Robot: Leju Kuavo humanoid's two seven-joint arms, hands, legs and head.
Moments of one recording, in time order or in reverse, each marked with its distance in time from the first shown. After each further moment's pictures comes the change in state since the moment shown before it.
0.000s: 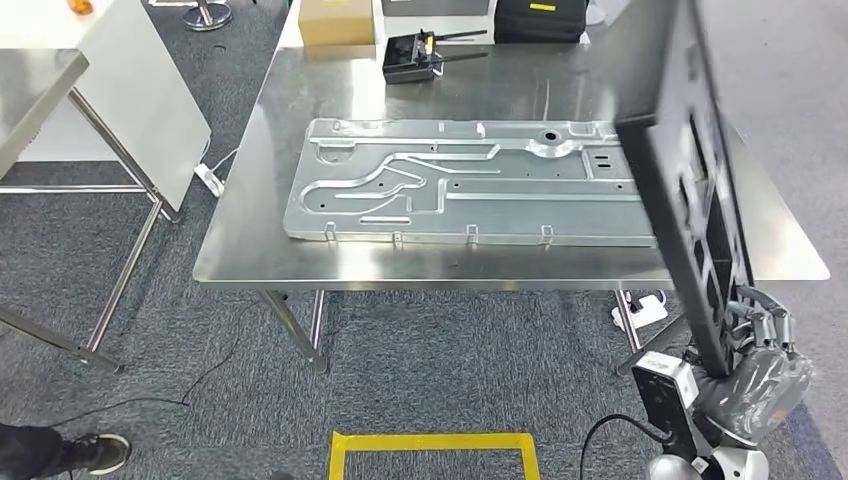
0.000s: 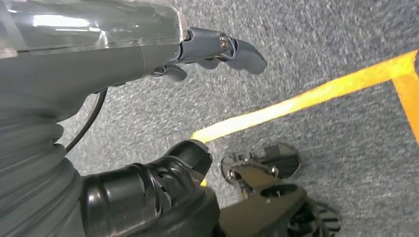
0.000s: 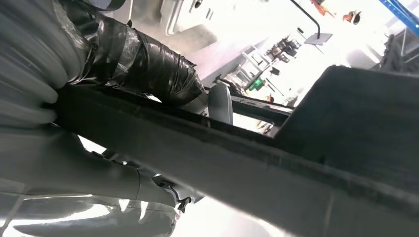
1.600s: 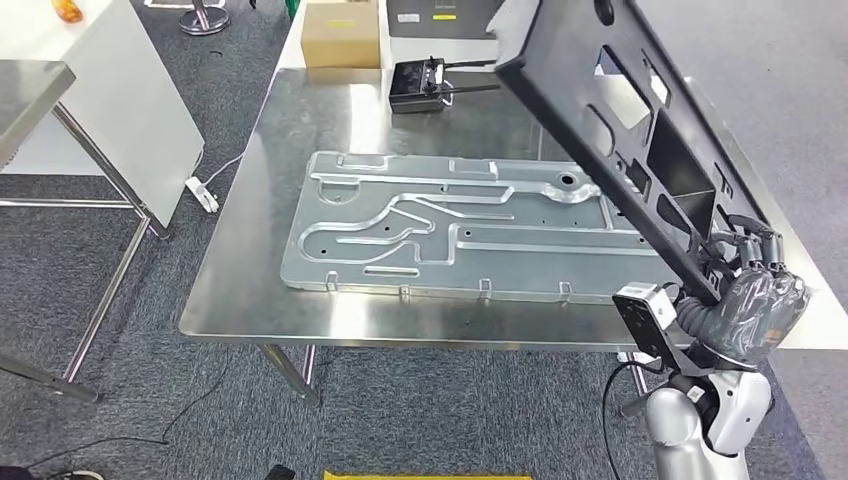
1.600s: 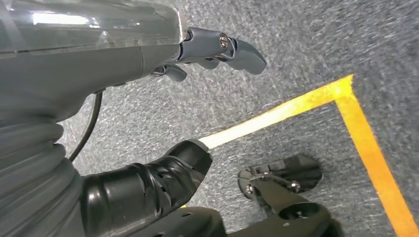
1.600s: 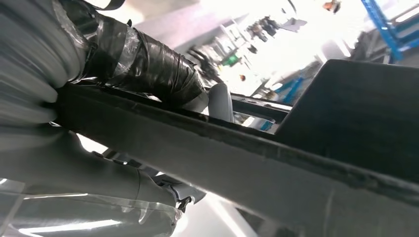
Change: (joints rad) left arm -0.023 0.016 -0.041 0.000 -0.034 -0.009 0.023; right arm -0.253 -0.157 0.088 0.132 0.172 0.000 0.171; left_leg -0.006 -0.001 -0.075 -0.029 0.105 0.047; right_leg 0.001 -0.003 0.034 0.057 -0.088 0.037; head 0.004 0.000
